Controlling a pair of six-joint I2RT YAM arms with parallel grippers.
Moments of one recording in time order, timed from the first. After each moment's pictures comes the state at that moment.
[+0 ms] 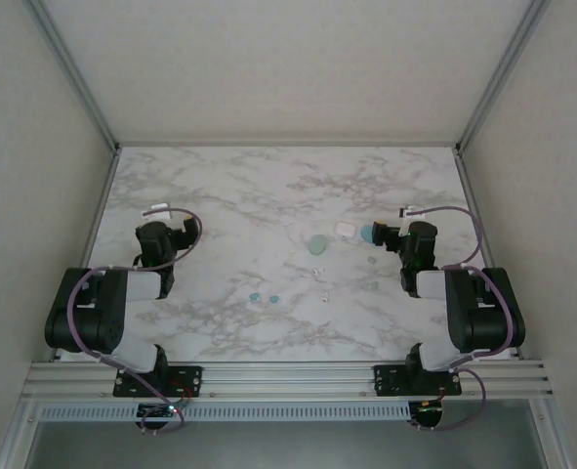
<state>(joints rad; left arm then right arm) -0.06 1.53 0.41 0.73 -0.14 -0.13 0.07 1.52 0.42 0.69 0.02 0.06</state>
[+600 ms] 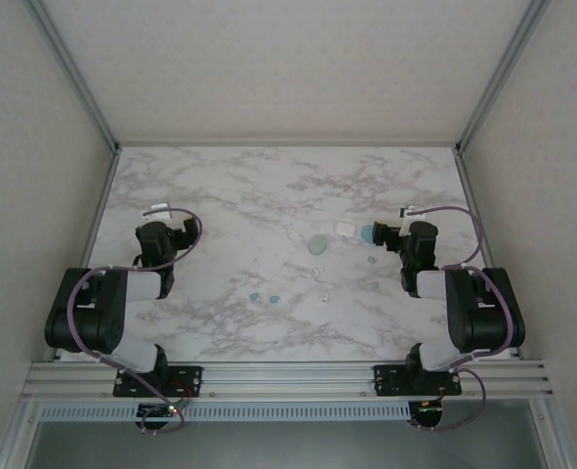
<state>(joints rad) -0.06 1.53 0.41 0.73 -0.14 -0.13 0.07 1.52 0.42 0.69 0.02 0.06</state>
